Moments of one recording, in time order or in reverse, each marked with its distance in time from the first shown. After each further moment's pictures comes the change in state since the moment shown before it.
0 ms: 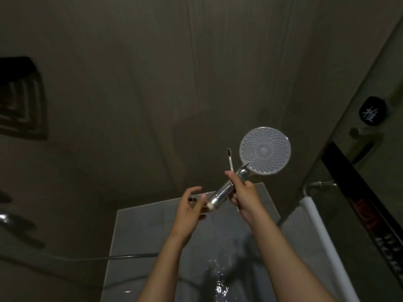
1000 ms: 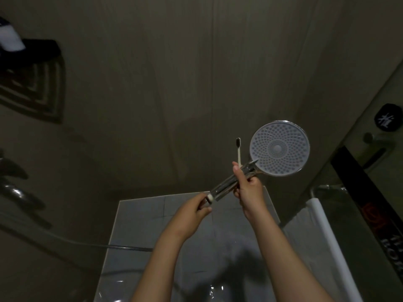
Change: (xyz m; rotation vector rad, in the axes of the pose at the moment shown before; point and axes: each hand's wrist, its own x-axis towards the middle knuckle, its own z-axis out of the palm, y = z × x) left_hand -0.022 -0.014 -0.042 0.486 -0.181 0.138; right_hand -0.038 0.004 0.025 -0.097 0.002 -0.183
